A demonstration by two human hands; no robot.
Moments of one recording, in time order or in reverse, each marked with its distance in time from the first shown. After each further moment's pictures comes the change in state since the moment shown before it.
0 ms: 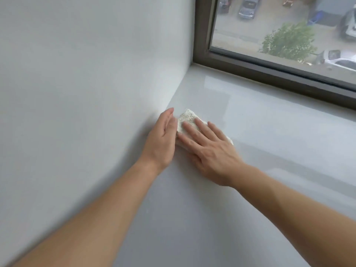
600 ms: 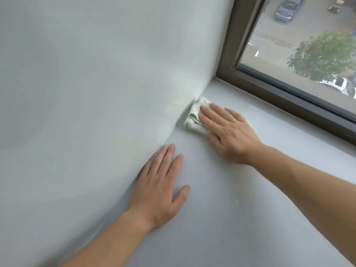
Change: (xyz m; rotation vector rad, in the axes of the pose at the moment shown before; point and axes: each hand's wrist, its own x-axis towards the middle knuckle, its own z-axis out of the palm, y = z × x) left_hand -0.024 -0.048 -0.003 1.141 -0.086 0.268; right_hand 0.103 0.099 -0.014 0.004 -0.063 -0.137
